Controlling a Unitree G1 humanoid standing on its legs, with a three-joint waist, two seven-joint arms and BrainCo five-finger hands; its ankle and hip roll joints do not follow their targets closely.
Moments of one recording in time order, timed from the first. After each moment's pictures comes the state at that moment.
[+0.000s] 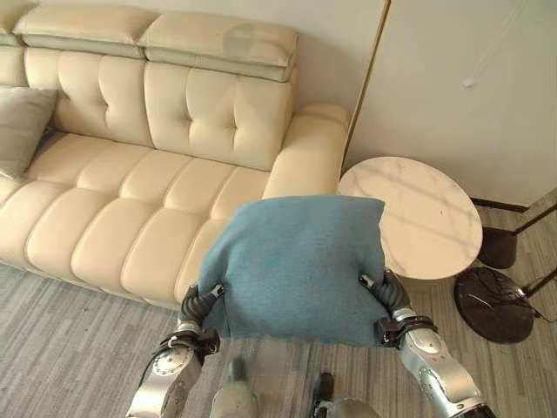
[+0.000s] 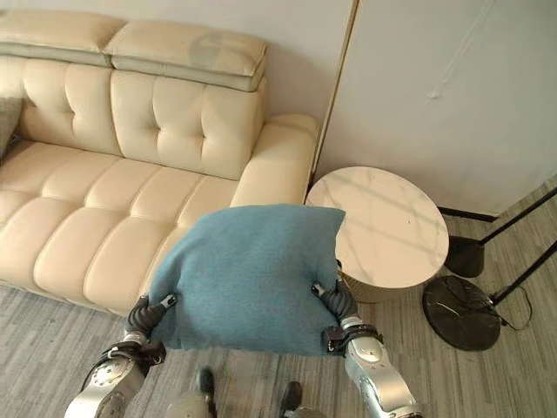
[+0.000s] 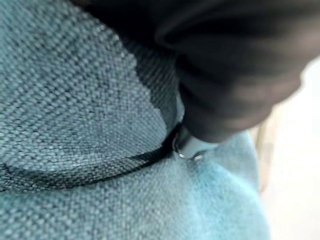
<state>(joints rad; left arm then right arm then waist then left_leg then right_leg) 0.18 0.29 -0.16 0.06 -0.48 0.02 0.24 0.09 -0.36 0.25 0.05 0.38 0.05 -0.15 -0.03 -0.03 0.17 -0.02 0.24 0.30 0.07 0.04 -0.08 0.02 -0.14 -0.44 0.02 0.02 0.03</state>
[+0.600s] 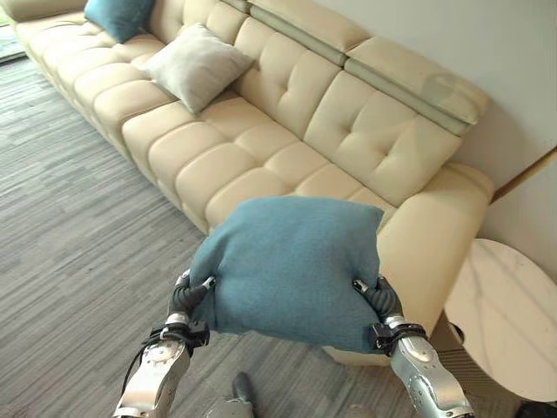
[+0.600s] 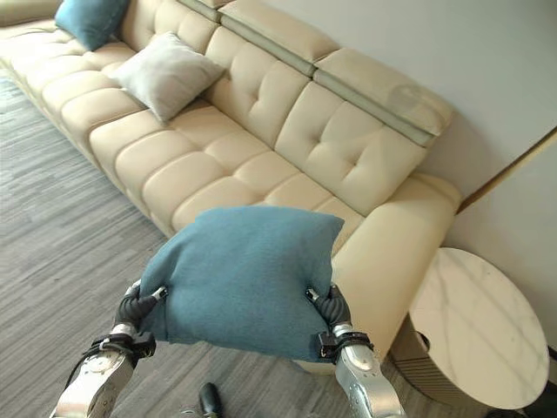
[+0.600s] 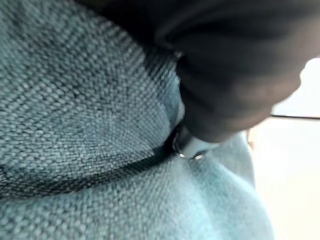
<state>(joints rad) 0.13 0.41 -0.11 0.10 -0.41 0.01 0.21 0.10 -0.21 0.23 0.07 0.39 0.05 -0.10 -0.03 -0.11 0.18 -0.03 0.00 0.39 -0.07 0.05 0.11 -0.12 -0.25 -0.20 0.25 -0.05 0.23</state>
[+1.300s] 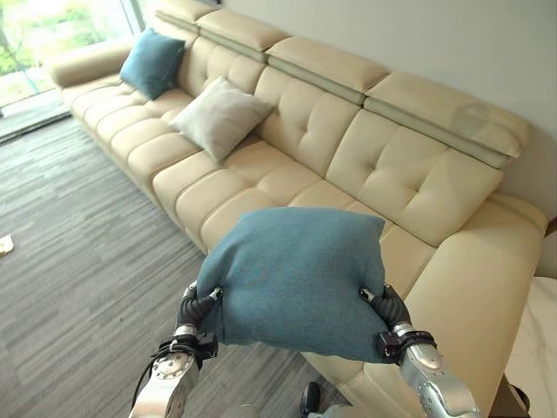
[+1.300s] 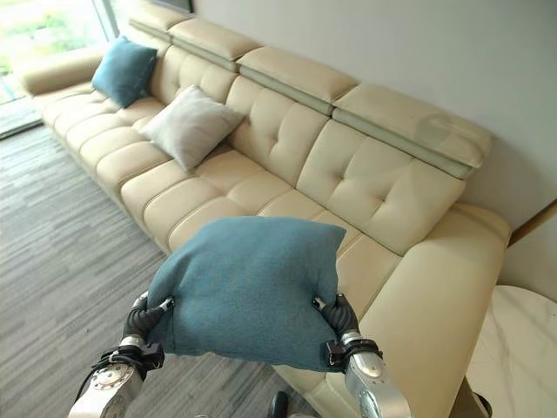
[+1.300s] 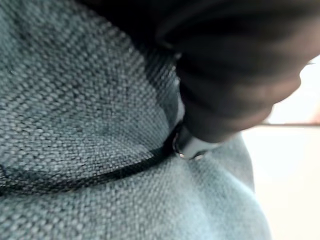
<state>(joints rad) 0.19 0.33 -0.10 0.07 -0.37 0.01 0.22 0.11 -0.29 0.23 0.07 0.41 0.05 -0.10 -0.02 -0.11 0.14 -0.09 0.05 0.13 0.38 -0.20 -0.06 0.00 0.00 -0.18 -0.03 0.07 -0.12</state>
